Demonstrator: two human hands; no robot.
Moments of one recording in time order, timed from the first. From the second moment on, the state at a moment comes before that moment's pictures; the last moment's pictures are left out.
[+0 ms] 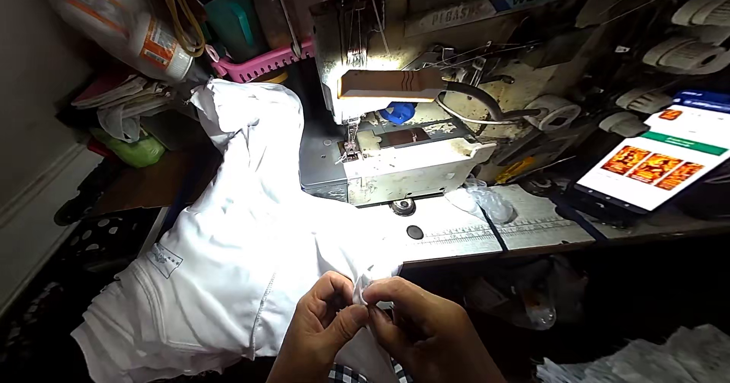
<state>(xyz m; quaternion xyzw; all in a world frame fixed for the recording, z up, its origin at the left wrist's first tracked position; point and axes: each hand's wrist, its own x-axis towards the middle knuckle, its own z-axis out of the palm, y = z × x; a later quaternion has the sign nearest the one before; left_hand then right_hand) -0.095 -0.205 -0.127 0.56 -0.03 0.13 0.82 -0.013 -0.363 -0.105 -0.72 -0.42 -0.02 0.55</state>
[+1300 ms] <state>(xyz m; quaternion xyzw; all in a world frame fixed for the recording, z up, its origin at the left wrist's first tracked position) -0.116 -0.139 -0.088 0.83 0.04 0.26 0.49 0.030 -0.336 -0.119 -0.60 -0.38 0.06 0.70</state>
